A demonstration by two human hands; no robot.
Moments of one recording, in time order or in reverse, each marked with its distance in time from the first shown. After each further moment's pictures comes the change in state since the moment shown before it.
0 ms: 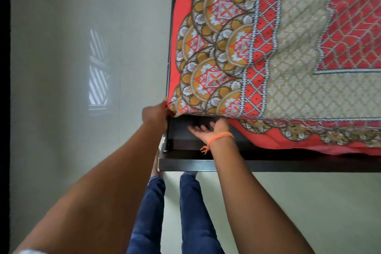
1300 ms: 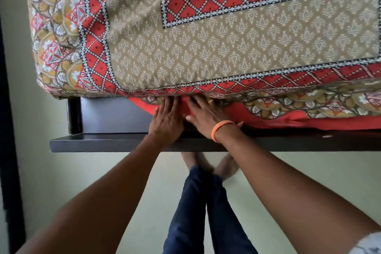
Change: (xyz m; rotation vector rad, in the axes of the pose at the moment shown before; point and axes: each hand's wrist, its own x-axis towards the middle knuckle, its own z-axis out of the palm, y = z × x) left_hand -0.150 -0.204 0.282 1.574 -0.084 0.957; right_hand 0.068 -0.291 -0.241 -2.284 -0.425 -1.231
